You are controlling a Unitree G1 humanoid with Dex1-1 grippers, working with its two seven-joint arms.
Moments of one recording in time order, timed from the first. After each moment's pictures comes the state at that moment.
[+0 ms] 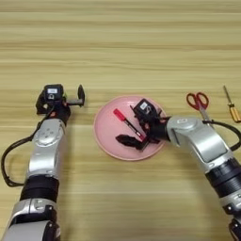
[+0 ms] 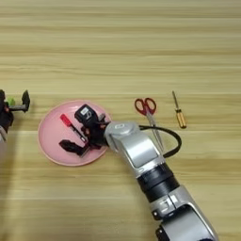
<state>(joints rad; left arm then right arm) -0.30 0.13 0.17 0.43 -0.08 -0.05 -0.01 -0.44 -0.11 0.36 0.11 0.08 0.75 0.64</state>
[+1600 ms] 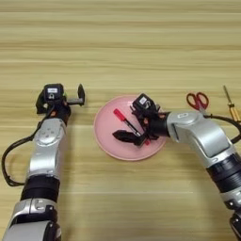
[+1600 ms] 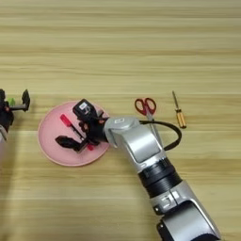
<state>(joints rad) -0.30 0.13 0.17 0.43 -0.08 -0.05 -0.01 -0.46 -0.12 0.37 0.06 0.15 0.80 0.64</state>
